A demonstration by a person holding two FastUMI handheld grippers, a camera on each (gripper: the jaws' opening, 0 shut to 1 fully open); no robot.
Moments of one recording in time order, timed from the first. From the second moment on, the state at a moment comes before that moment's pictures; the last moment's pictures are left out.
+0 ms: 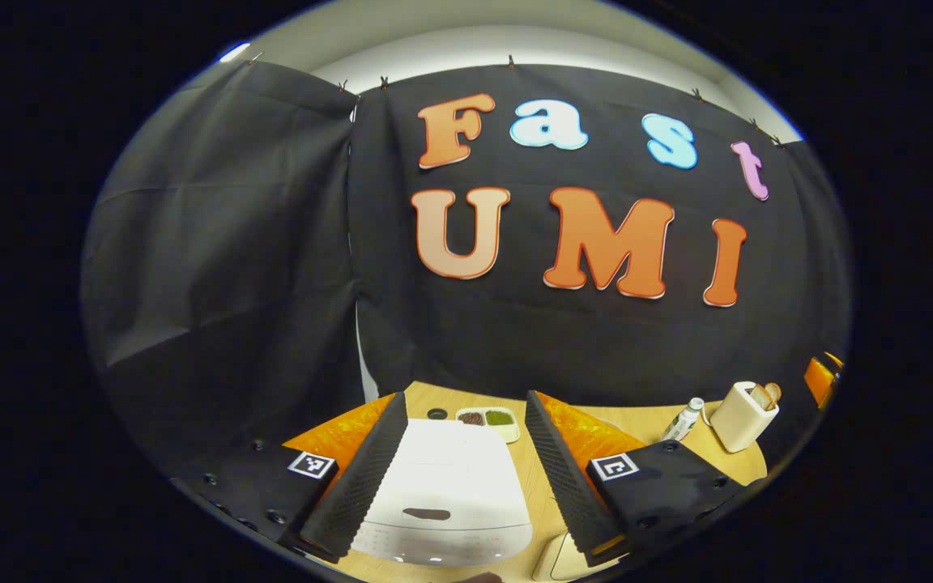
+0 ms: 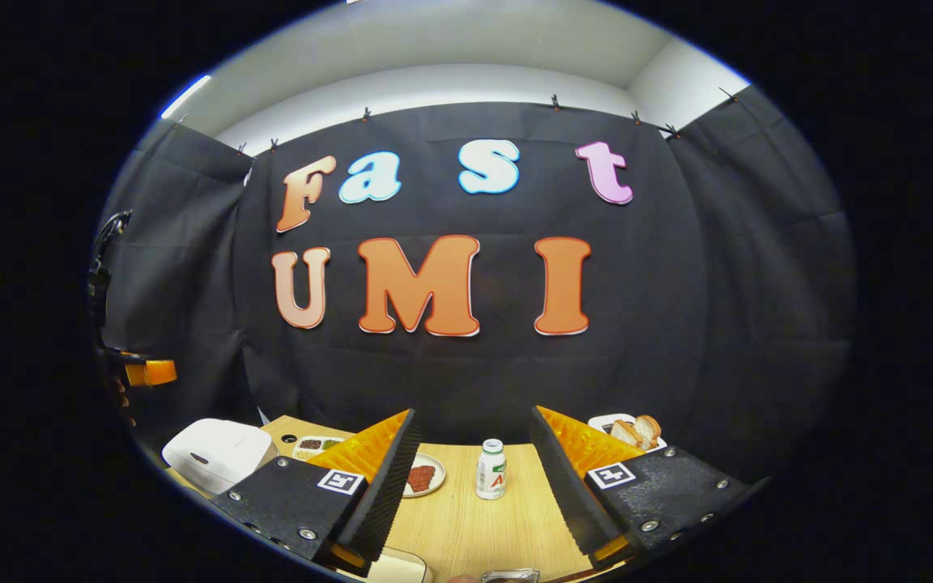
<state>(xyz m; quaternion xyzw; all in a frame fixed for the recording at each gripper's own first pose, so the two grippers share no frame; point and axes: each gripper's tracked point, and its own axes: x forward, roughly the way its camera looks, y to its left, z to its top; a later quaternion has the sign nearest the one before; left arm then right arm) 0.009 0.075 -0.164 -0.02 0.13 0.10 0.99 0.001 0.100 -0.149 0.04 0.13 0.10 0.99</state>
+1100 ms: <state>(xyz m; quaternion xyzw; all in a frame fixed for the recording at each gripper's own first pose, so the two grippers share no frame) -0.033 -0.006 -0.168 0.03 0.04 0.04 1.00 -0.025 0.149 -0.179 0.06 0.14 0.15 0.98</state>
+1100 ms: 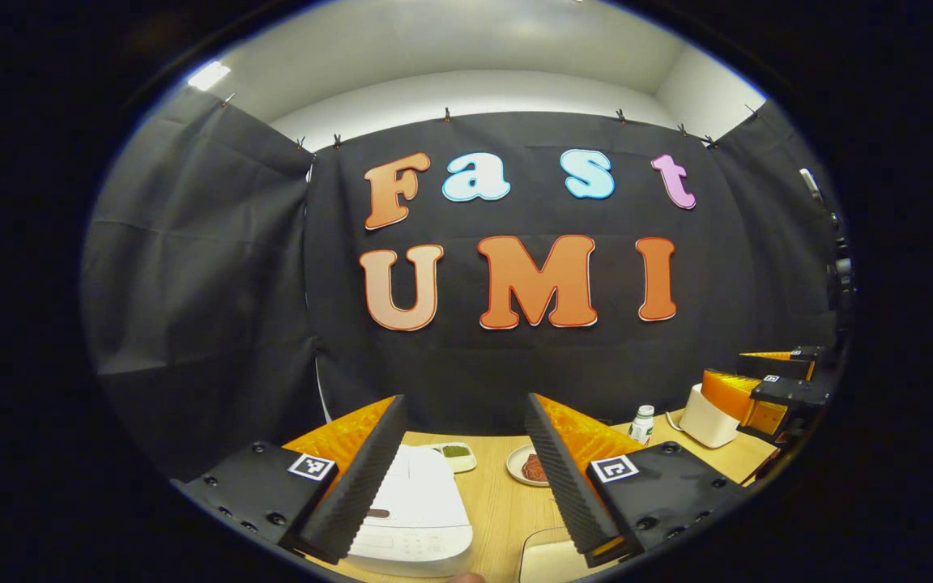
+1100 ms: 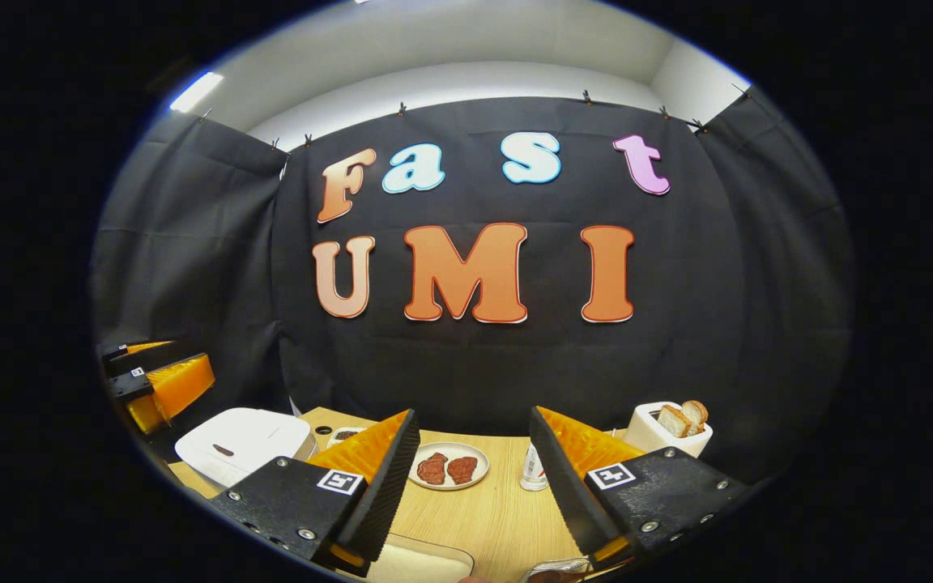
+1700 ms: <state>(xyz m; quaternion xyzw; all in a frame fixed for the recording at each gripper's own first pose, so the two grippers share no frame) -0.032 -0.030 -0.164 0.03 0.05 0.00 1.00 -0.025 0.152 -0.184 0.07 0.15 0.15 0.97</state>
